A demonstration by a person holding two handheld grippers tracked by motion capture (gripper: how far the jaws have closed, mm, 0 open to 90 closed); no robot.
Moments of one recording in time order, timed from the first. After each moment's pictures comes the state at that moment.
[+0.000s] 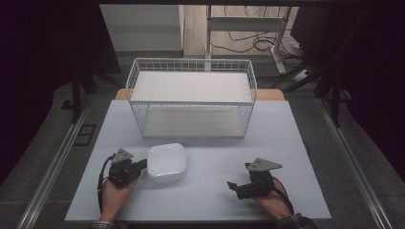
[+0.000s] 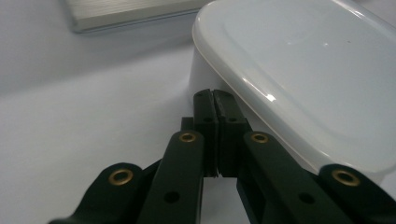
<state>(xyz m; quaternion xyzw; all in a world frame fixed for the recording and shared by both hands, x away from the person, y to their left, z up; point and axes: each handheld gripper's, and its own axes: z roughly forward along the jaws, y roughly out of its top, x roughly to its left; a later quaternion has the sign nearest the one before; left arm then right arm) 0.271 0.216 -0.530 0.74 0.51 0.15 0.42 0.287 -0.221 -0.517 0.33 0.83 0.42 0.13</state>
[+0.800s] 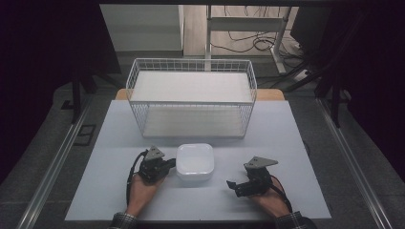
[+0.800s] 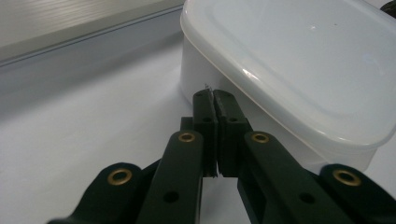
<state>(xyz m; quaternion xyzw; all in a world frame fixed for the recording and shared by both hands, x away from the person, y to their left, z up) 0.294 0.139 -0.530 0.78 0.43 0.12 0.43 0.295 -0.217 -0.520 0.34 0.85 0.39 0.12</state>
